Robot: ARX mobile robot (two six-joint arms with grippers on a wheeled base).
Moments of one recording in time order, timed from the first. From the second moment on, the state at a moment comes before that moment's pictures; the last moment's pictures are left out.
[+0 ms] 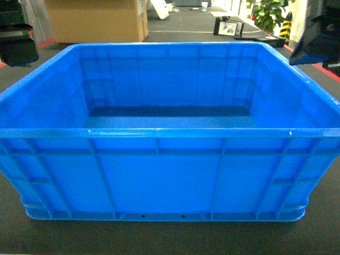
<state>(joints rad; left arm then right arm) -0.18 1.38 0.90 -0.07 -0.35 -0.26 0.21 1.47 1.02 -0.19 0.06 0.29</state>
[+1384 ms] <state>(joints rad) -0.19 1.58 0.96 -0.21 -0.32 -0.23 0.18 1.67 1.05 -0.18 0.07 0.13</state>
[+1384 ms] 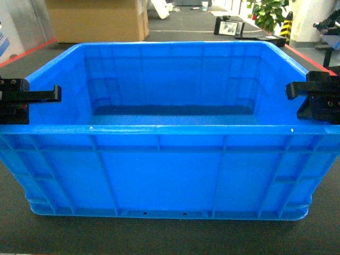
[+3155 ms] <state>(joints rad) -0.44 0.77 0.56 -0.38 -0.60 -0.28 0.29 0.88 0.57 -0.16 0.23 0.08</state>
